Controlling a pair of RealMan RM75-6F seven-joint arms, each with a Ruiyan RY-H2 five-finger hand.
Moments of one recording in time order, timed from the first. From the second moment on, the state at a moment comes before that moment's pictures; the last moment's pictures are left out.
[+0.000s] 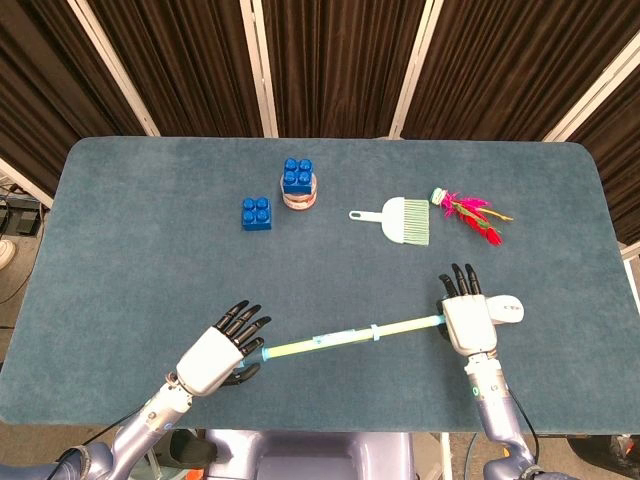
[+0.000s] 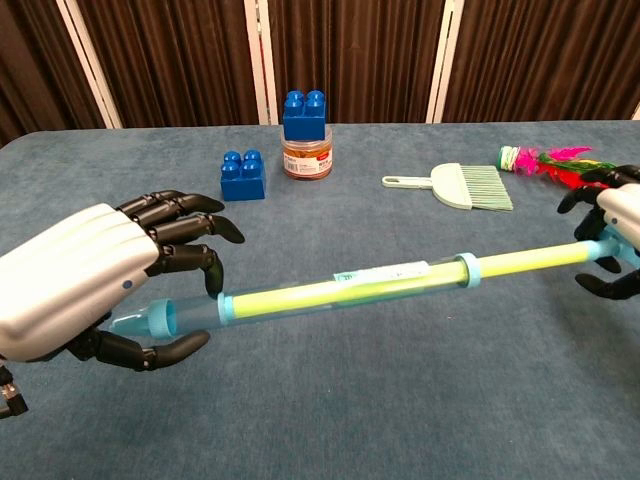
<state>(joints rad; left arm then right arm) -0.45 -1.74 0.09 -1.23 1.87 1.47 0.26 0.32 -1.66 0.17 -1.30 -1.39 1.28 -0.49</state>
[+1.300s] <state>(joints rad) -0.39 -1.59 0.13 -1.27 2.00 1.63 0.24 0.41 -1.60 0.29 -1.14 -1.22 1.24 -0.43</state>
